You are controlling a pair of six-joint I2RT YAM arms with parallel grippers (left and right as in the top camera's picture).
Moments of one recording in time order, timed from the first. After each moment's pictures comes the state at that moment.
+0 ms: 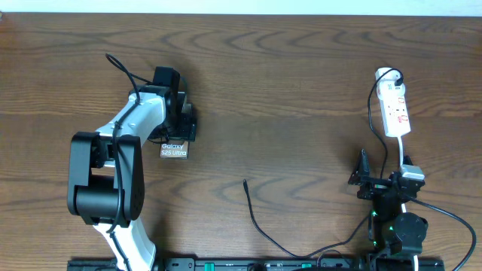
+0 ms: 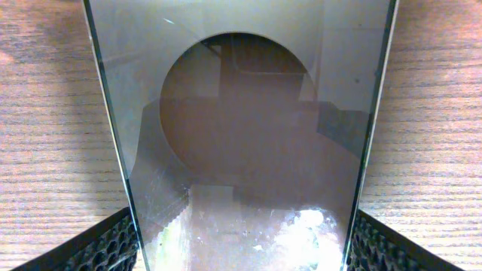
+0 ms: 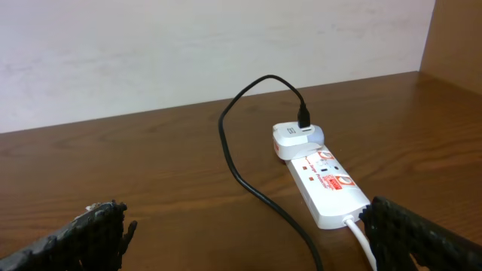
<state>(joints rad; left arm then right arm) -0.11 1.95 1.22 -0.76 0.00 -0.04 -0.06 0.01 0.01 -0.07 0.04 0.13</state>
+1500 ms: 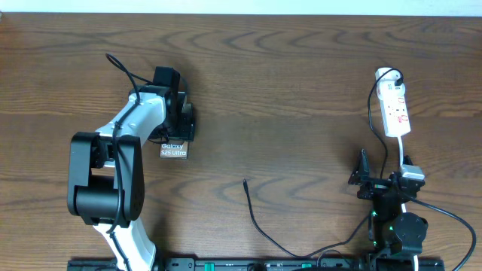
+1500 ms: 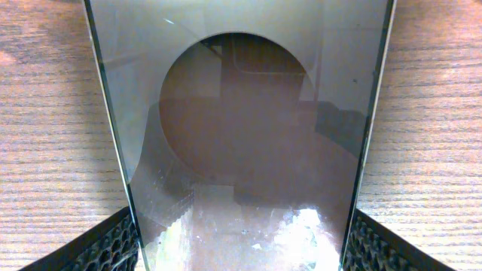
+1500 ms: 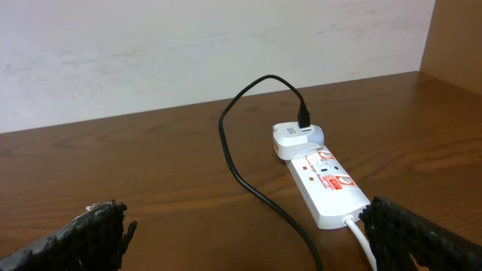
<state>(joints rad) -0.11 1.95 1.22 -0.76 0.00 -0.04 -0.06 0.01 0.01 -0.07 0.04 0.13</state>
